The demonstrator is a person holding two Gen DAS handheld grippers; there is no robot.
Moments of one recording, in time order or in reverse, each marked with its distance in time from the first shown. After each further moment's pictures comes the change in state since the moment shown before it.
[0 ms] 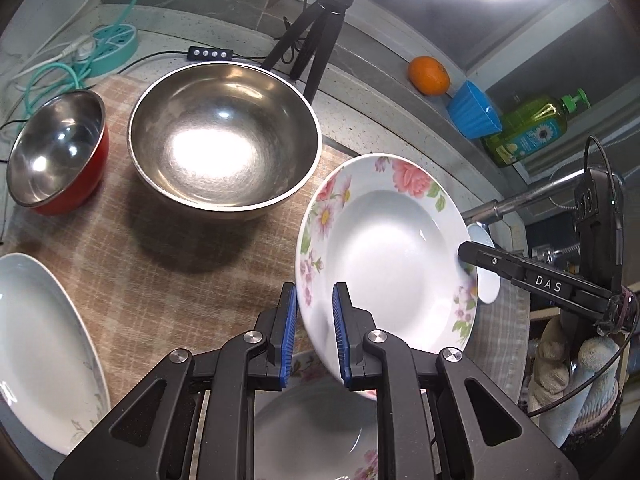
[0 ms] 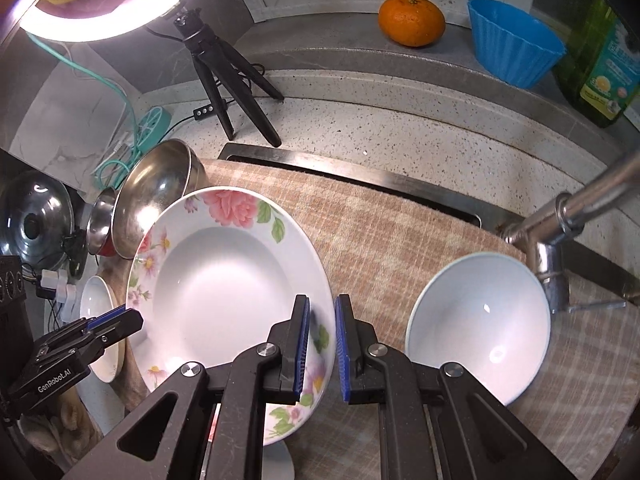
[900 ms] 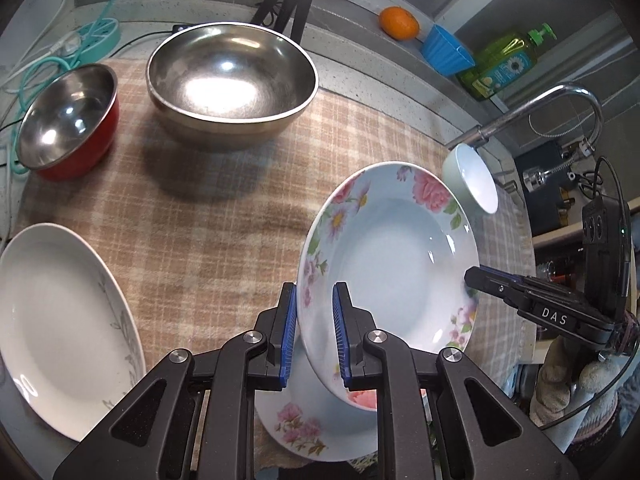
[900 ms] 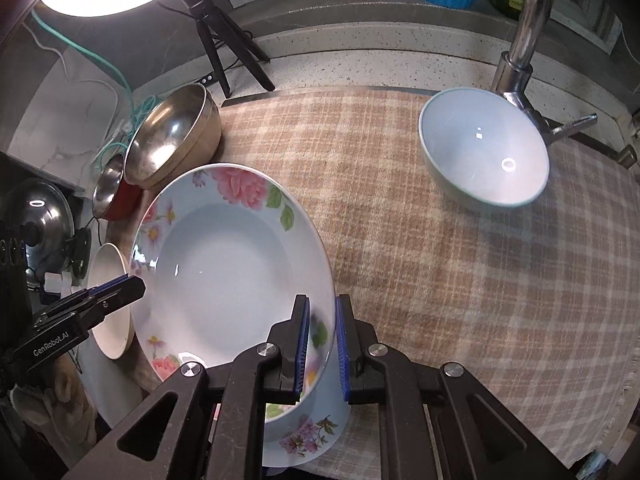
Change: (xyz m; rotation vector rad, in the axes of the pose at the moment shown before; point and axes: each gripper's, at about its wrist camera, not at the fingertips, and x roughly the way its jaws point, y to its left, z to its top) left arm -0.019 0.020 -0.043 0.157 0.117 -0.019; right arm -0.012 0.036 -0.117 0.172 0.002 -0.020
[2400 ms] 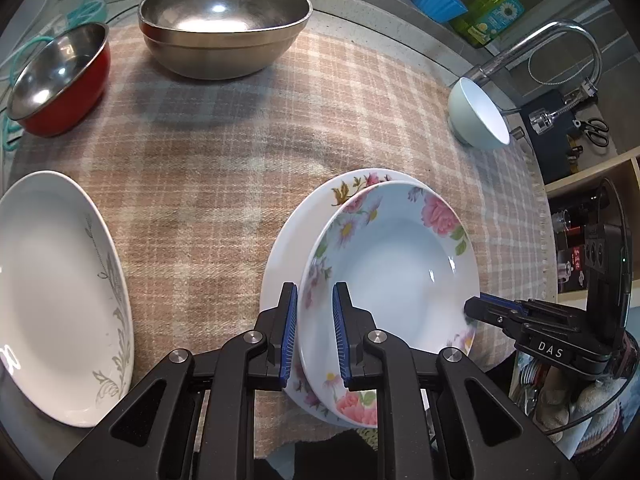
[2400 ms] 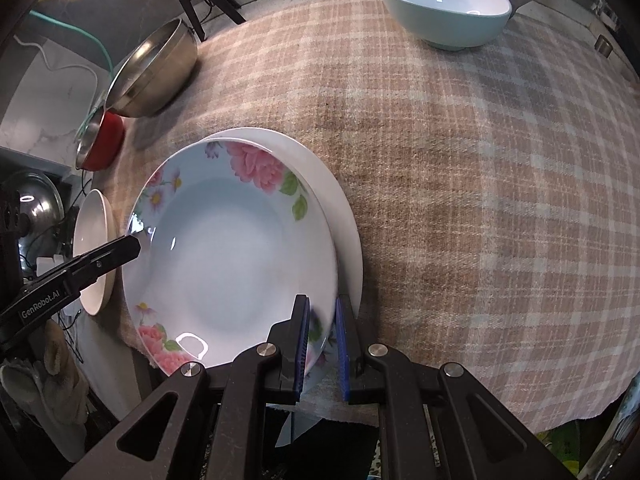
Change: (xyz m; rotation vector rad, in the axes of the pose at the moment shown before) left arm 0.017 0.006 -0.040 0.084 0.088 0.030; right arm 0.030 -0.006 -0.085 0.117 0.085 0.006
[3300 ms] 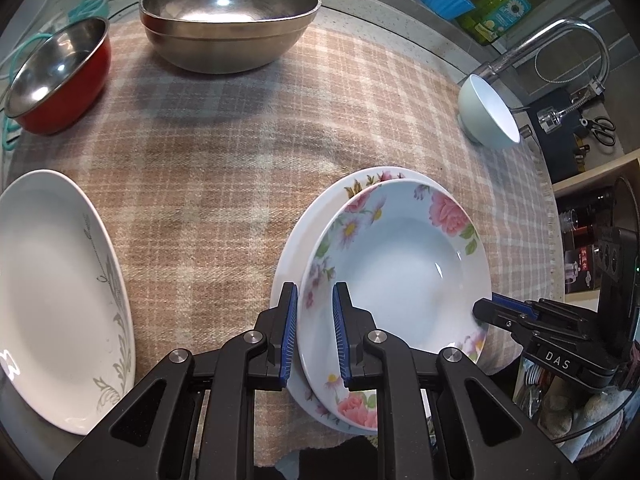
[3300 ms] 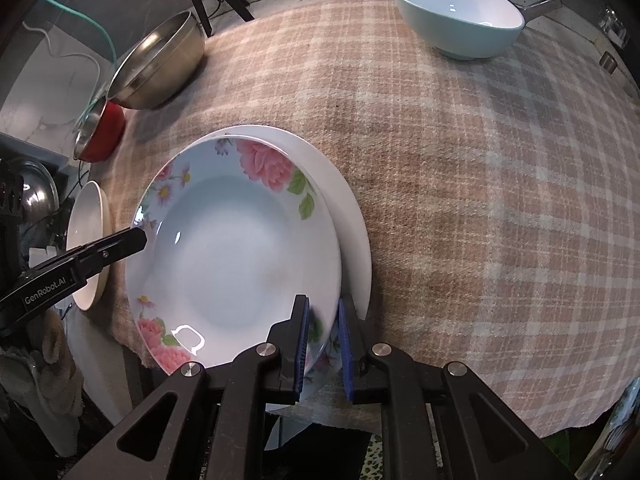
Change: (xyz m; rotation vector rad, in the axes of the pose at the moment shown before) left arm 0.007 0.004 -0.001 -0.001 0.004 0.019; right arm 0.003 0.008 0.001 -0.052 -0.022 -0.037
